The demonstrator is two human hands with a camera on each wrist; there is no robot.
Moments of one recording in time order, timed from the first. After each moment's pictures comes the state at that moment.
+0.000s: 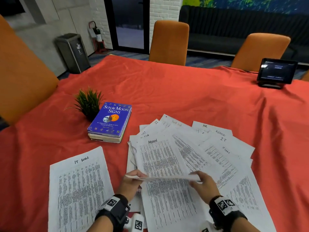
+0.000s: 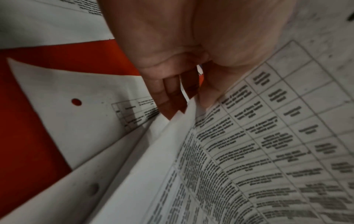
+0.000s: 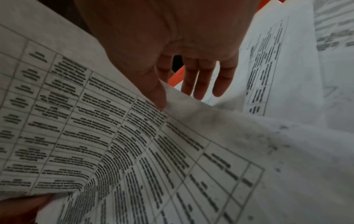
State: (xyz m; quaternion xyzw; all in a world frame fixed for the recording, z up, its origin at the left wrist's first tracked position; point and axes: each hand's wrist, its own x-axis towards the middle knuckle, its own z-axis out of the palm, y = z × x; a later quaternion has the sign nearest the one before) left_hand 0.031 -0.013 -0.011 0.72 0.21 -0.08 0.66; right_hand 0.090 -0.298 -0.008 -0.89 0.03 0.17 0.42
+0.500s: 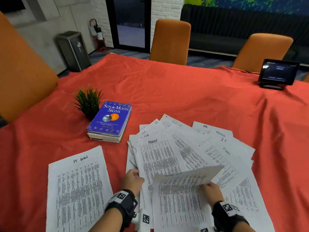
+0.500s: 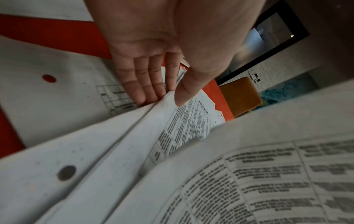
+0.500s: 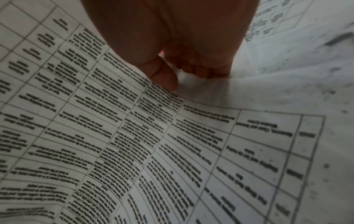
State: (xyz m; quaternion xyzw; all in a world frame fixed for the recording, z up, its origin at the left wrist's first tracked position) left_hand 0.050 -0.021 -0.037 0.75 0.35 -0.09 0.55; right_hand 0.093 -0.315 -0.039 -0.83 0.23 0.17 0.49
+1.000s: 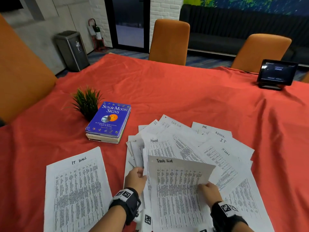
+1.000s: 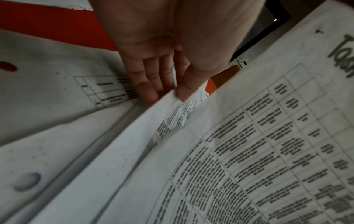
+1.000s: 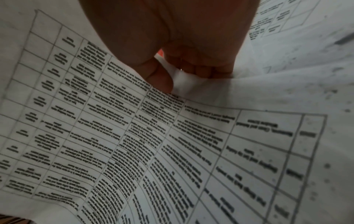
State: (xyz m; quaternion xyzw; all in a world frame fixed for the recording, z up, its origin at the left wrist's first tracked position) left_hand 0.061 -0.033 -0.034 0.80 0.30 -0.08 0.51; right_hand 0.094 -0.313 -0.034 -0.83 0.21 0.19 0.48
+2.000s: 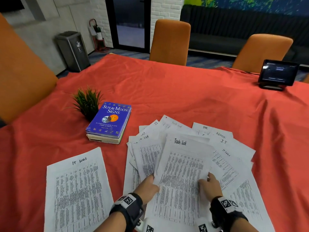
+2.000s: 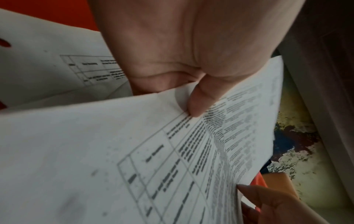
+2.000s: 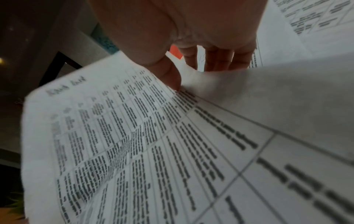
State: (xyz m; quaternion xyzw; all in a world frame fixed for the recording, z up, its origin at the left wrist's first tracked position) left_hand 0.049 -0.059 -0.012 0.76 0.13 -0.26 0.58; right_hand 0.109 -0.309 -0.029 -0.85 0.22 0.15 0.45
